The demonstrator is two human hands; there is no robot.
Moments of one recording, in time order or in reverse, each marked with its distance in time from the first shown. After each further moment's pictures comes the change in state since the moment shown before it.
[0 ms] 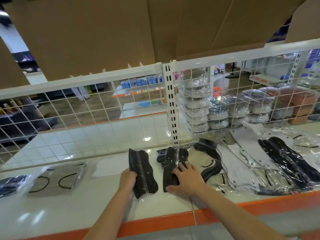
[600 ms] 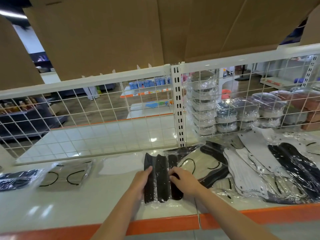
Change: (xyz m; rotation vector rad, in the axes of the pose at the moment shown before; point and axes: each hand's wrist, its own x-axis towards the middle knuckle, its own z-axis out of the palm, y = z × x) left_hand -0.003 -0.004 0.011 0.073 -0.163 -0.049; right_hand 0.006 -0.018 -0.004 0.659 0.090 -0.094
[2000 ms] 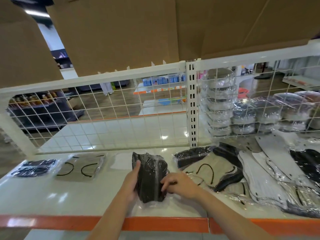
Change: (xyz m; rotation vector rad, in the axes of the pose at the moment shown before) left_hand 0.004 -0.015 -0.046 -0.332 0.082 0.012; right_hand 0.006 -0.026 0.015 0.112 -0.191 -0.225
